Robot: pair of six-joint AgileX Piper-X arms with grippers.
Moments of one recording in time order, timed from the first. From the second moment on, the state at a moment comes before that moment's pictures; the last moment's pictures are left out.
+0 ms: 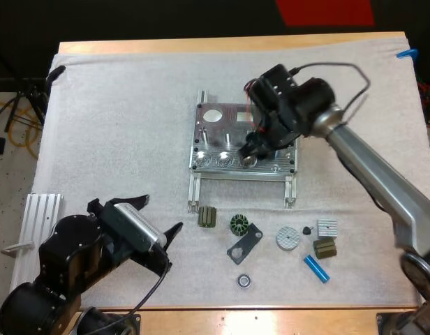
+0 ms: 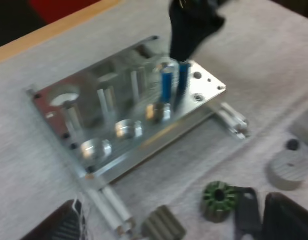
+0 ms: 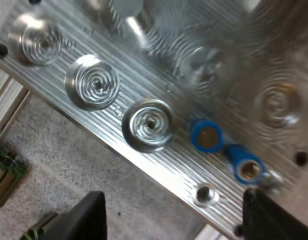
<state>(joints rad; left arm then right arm) -0.44 0.51 -0.81 0.95 0.24 -1.64 0.62 1.80 -1.73 1.25 -0.01 -1.84</state>
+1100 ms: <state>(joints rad) -0.66 0.80 -0.81 0.63 0.63 -1.48 0.62 0.74 -1.25 1.46 0.02 -1.73</state>
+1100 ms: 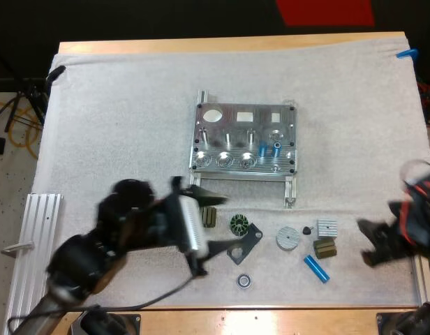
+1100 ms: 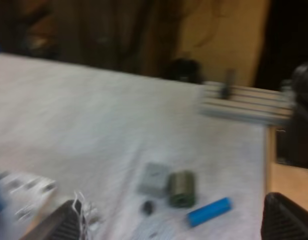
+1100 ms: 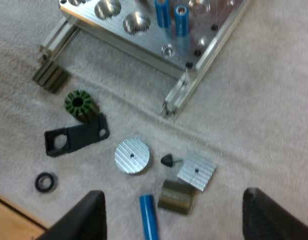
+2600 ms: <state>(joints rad) -1.16 1.83 -1.16 0.58 0.18 -1.01 0.62 0.41 -1.12 1.54 -0.08 -1.64</state>
